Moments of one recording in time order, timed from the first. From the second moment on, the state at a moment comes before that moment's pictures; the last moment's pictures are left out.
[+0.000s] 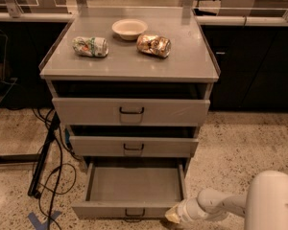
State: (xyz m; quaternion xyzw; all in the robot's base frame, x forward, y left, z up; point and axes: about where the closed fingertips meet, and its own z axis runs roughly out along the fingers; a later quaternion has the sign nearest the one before) arm 0.459 -0.130 0.176 -0.41 0.86 0.26 0.19
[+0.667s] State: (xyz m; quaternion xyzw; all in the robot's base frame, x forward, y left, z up) arm 0.472 -0.126 0.170 -0.41 0.86 0.24 0.18
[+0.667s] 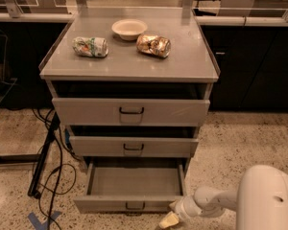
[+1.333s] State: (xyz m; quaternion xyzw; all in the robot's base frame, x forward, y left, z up) arm 0.542 -0.096 0.176 -0.45 0.84 0.22 0.19
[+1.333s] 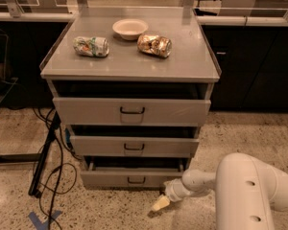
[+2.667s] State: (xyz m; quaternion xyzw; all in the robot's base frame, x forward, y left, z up) arm 0.634 -0.068 0.199 -0.50 0.81 0.19 0.23
